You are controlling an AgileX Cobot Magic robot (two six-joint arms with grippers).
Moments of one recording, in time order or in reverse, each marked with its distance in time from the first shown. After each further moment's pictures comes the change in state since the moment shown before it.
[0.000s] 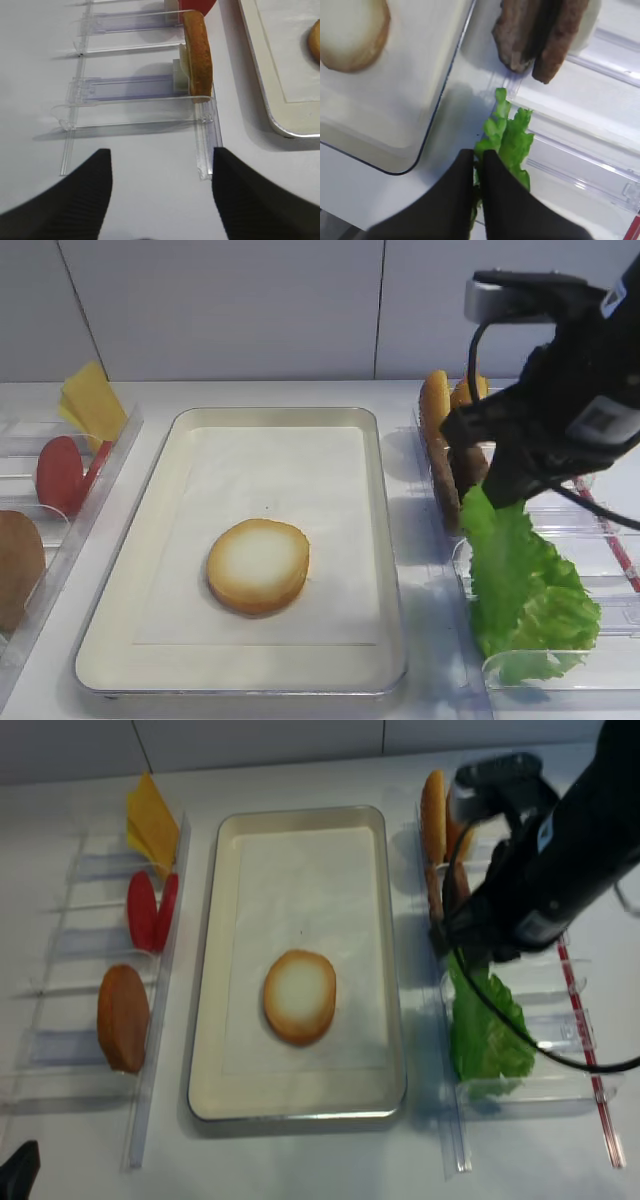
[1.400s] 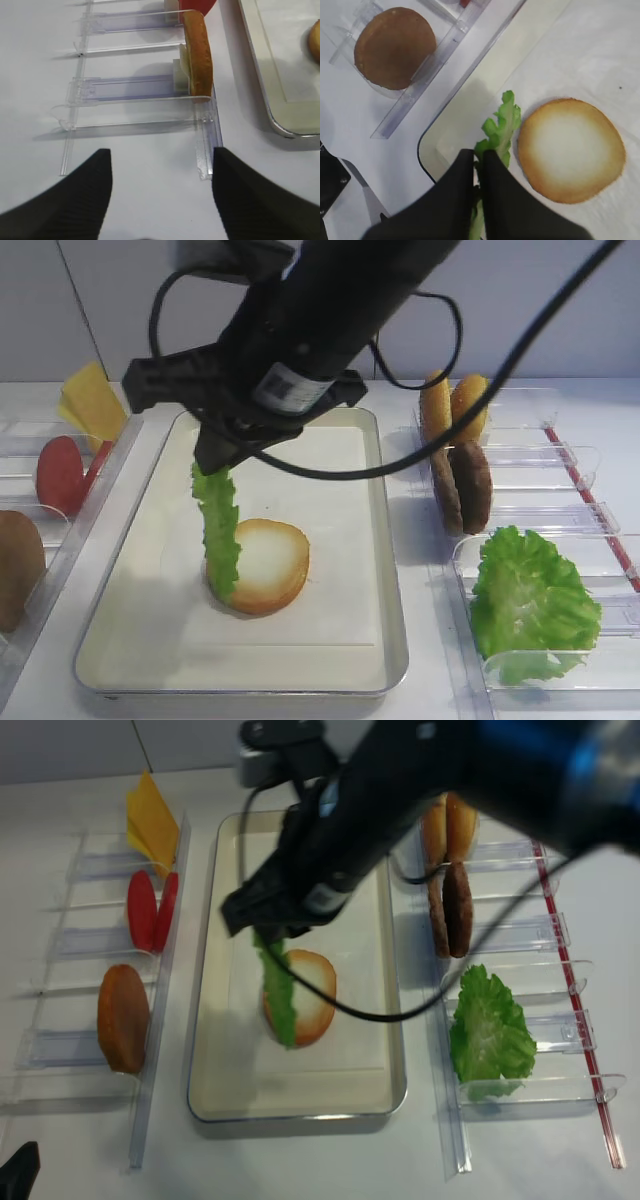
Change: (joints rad) left arm 0.000 0.000 0.000 0.000 0.000 0.000; right arm 0.343 0.373 -0.400 0.242 -0.177 -0.067
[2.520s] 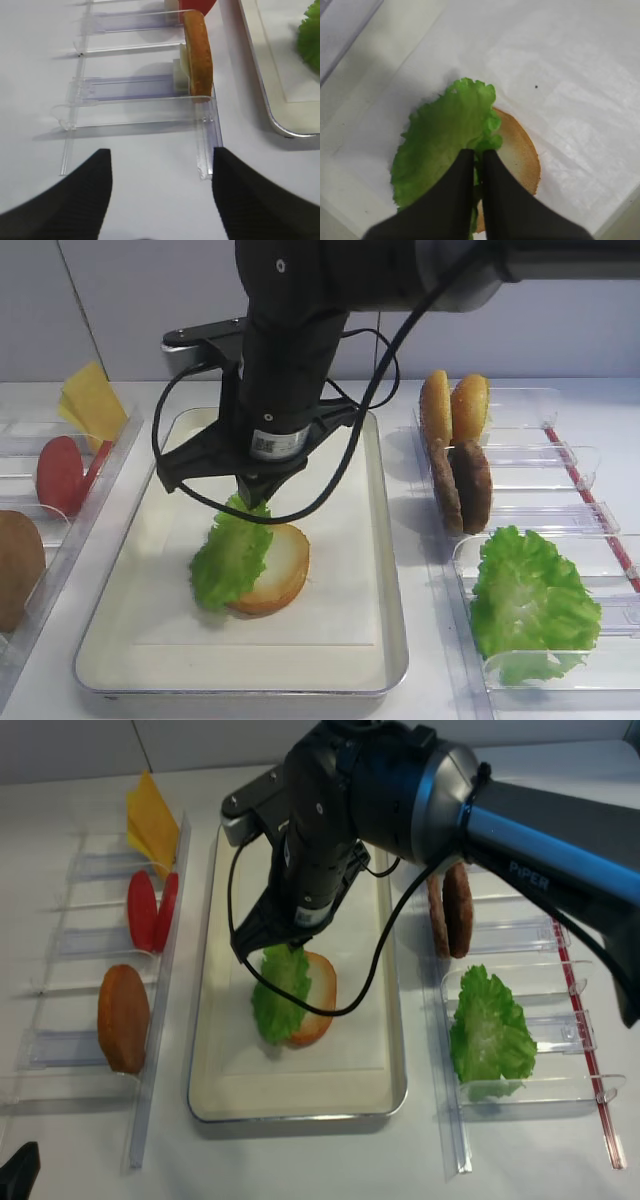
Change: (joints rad) left arm 0.000 0.000 0.000 0.000 0.000 0.000; right arm 0.037 0.232 -0.143 -0.386 0.077 0.201
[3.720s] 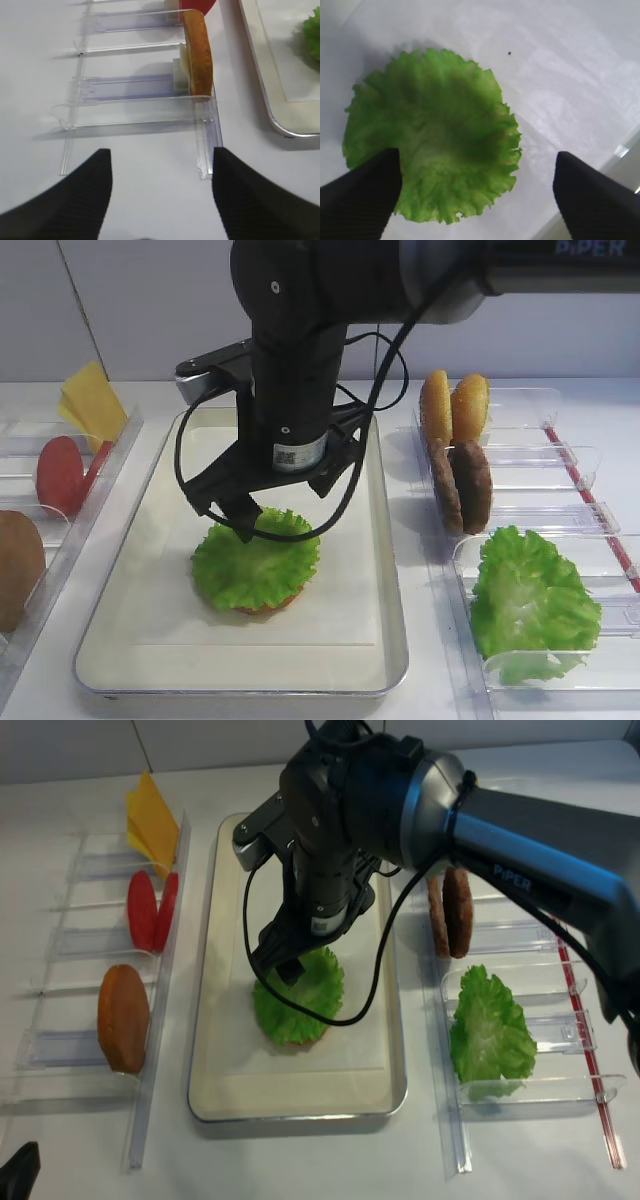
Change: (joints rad) left arm 0.000 0.000 0.002 0.000 0.000 0.000; right arm 0.000 0.018 -0.009 -0.079 0.090 -0.030
